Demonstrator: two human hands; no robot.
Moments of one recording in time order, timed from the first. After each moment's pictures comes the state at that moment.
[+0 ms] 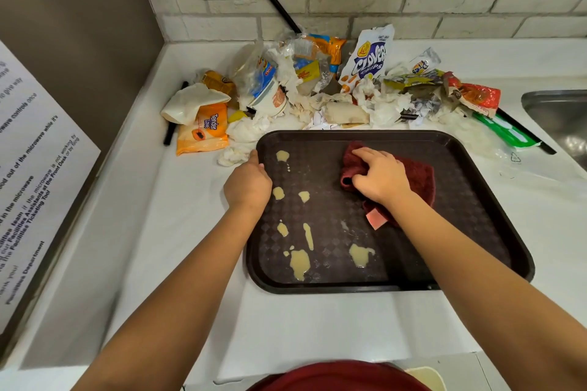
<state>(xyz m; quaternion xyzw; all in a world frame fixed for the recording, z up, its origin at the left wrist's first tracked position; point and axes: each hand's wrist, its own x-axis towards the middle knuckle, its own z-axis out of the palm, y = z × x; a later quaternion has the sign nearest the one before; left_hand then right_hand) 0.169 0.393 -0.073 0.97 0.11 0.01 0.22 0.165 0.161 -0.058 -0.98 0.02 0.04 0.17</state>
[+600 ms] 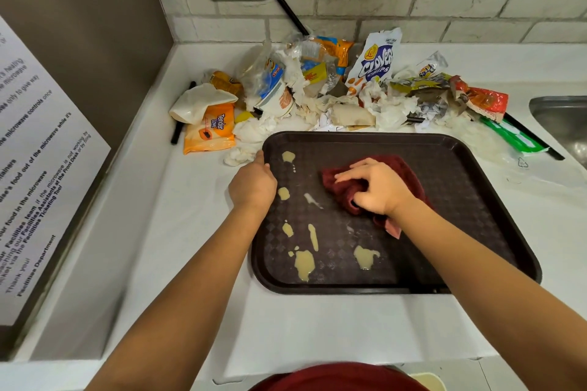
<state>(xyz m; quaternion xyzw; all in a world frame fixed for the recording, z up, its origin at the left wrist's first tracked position) 0.167 0.395 -0.070 0.97 0.12 0.01 0.22 0.151 0.168 -0.052 -0.96 -0.12 0.06 0.26</state>
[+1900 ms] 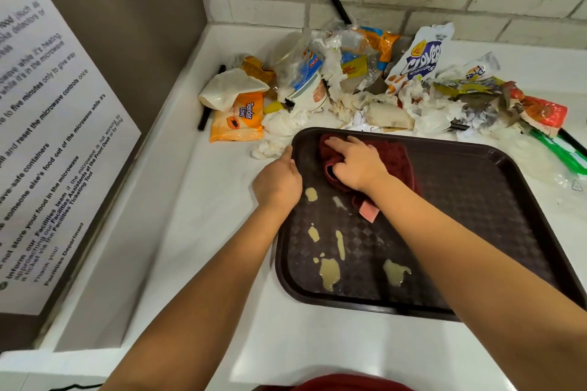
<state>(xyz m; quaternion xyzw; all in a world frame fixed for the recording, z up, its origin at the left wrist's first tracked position) 0.165 0.400 -0.066 0.95 0.13 0.00 0.28 0.214 0.253 -0.056 -0.97 -0.12 0.12 0.15</state>
